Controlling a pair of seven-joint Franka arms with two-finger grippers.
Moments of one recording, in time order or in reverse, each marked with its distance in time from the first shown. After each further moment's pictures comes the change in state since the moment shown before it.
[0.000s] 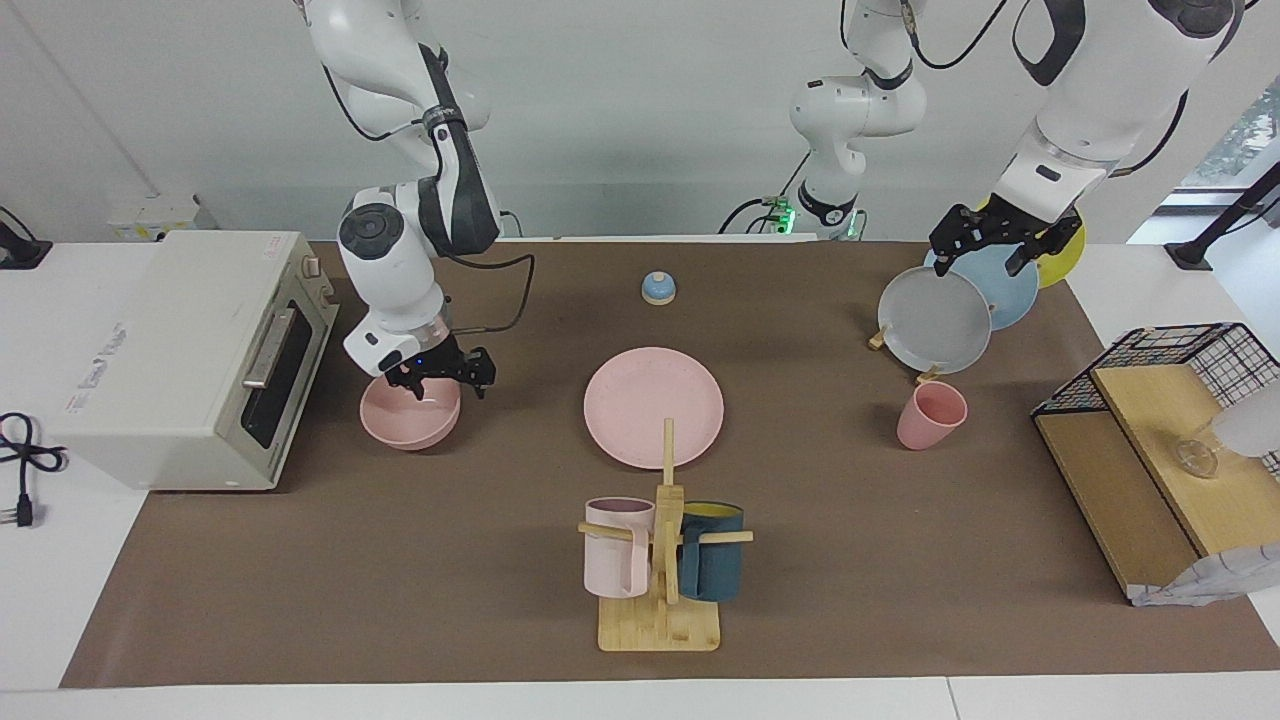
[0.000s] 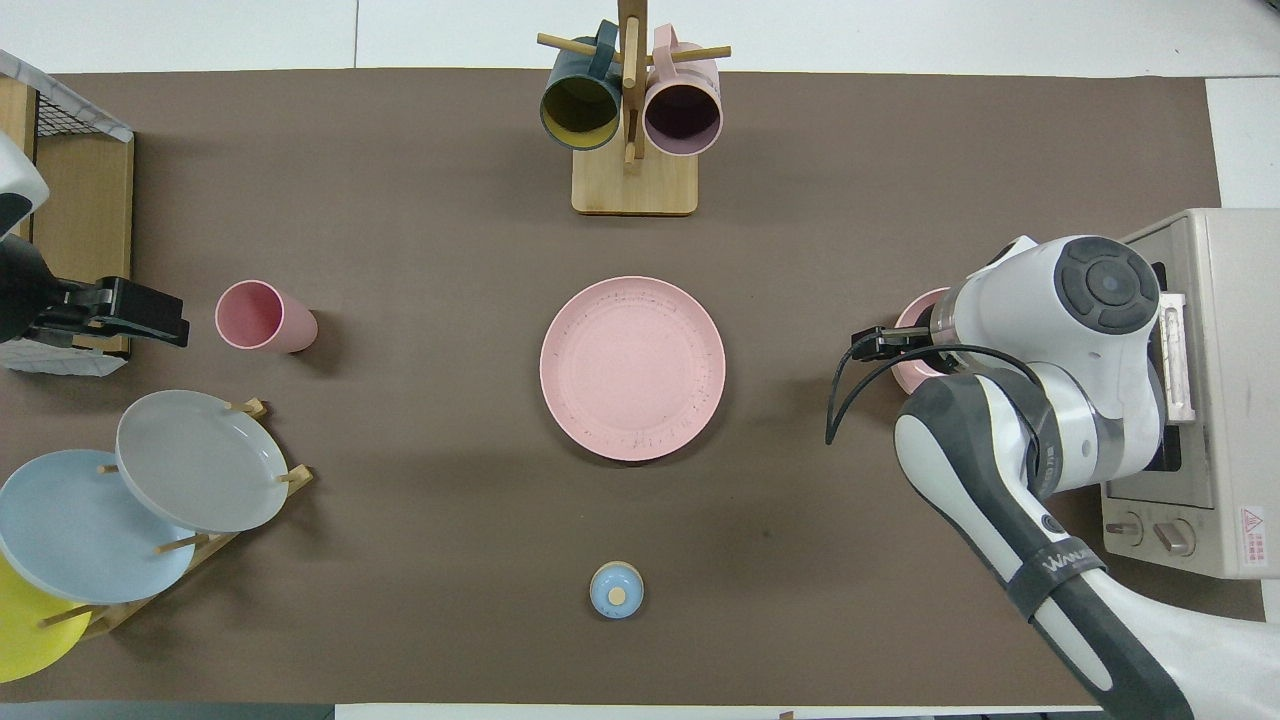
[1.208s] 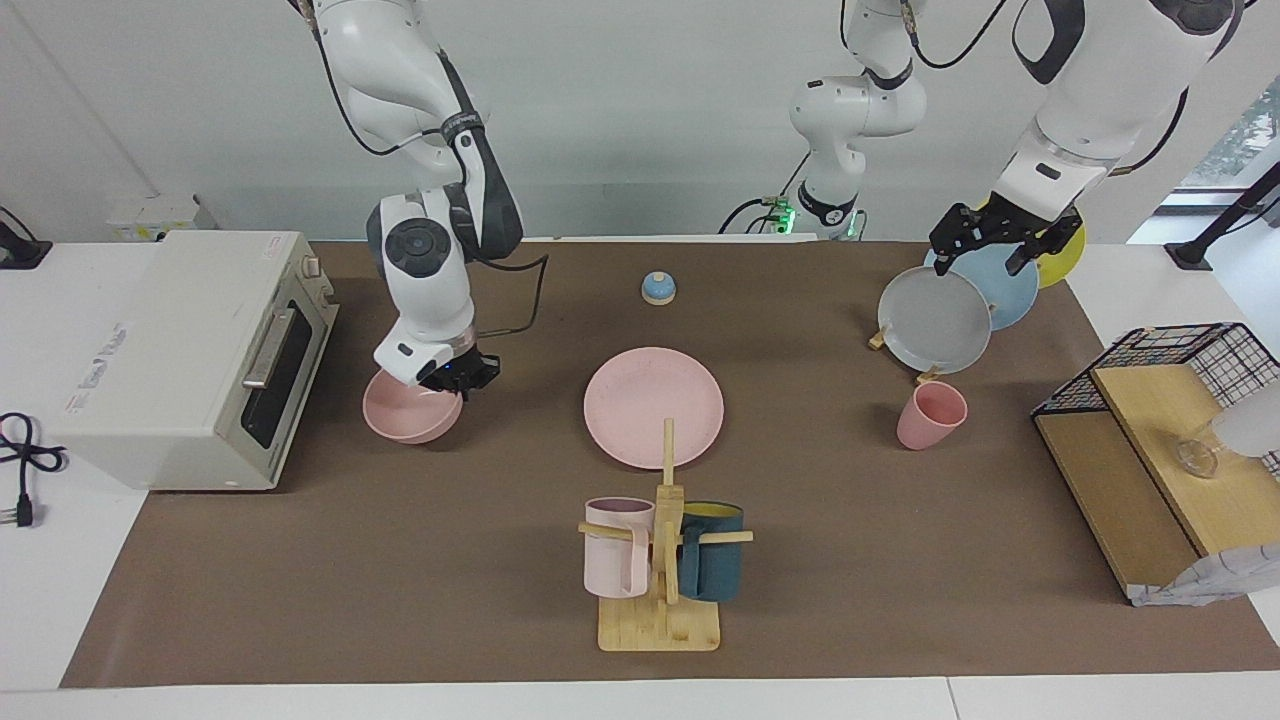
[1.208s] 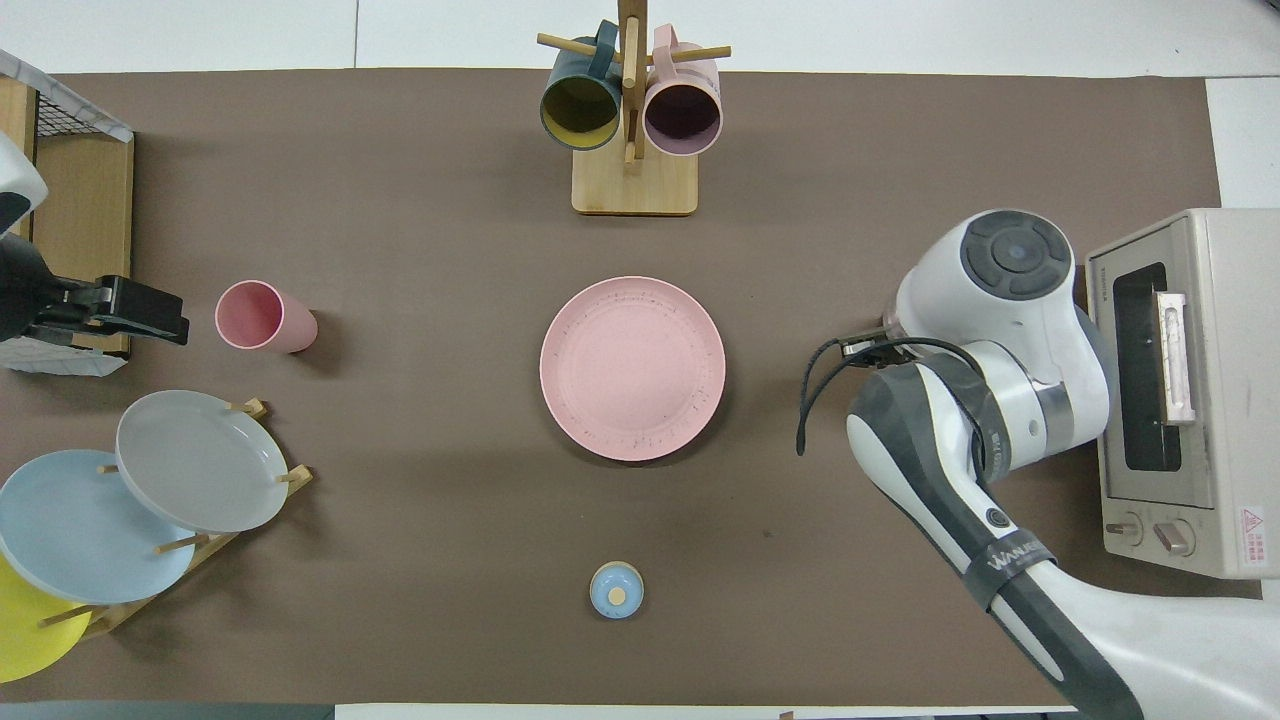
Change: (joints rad) left arm 0.000 -0.001 -0.001 0.000 0.000 0.017 0.000; right arm 0.041 0.082 0.077 0.201 -0.124 -0.233 0.065
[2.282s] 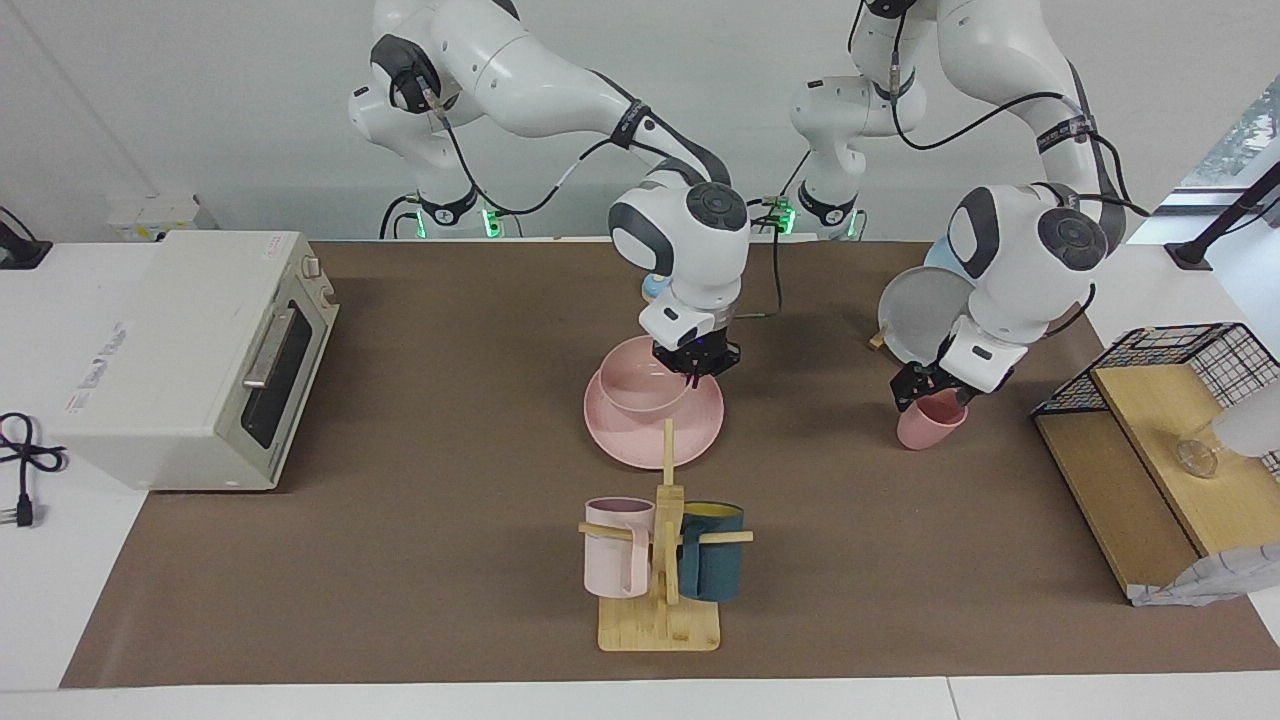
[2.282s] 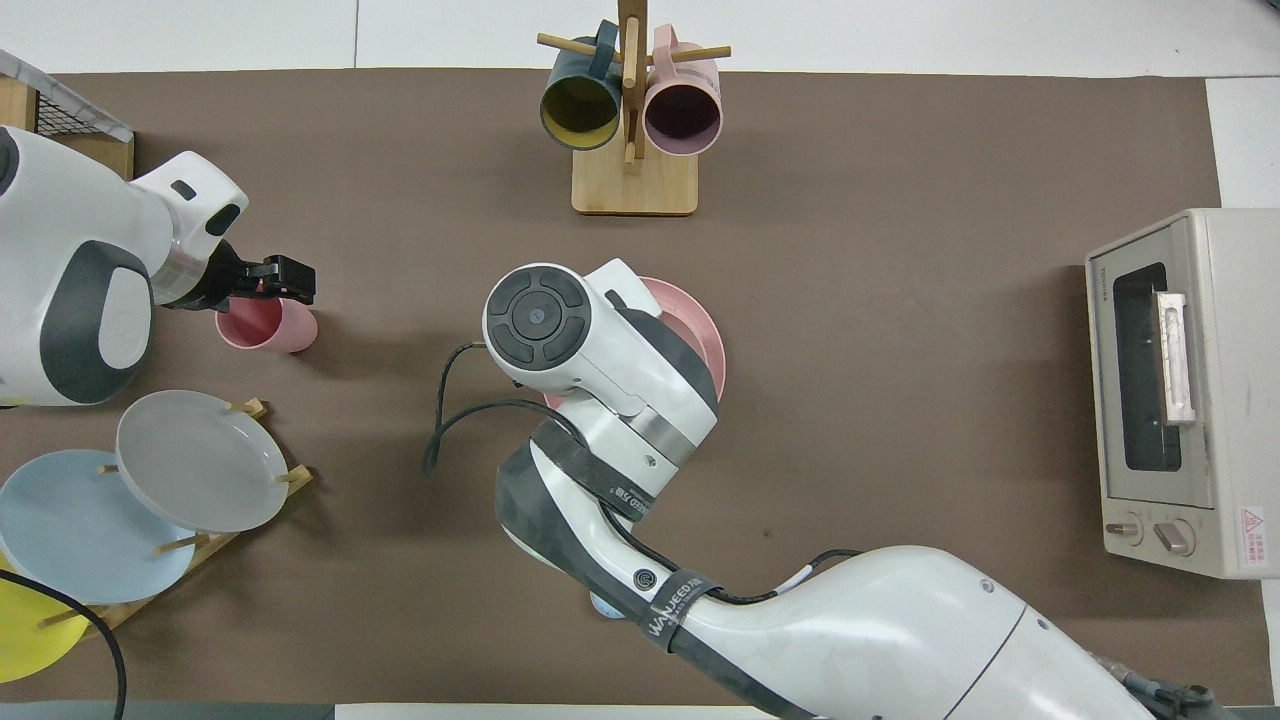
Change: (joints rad) left arm 0.006 0.218 0.000 -0.279 0.000 0.543 -0.079; right arm 0.367 0.391 0.138 0.505 -0.117 -0.003 0.716
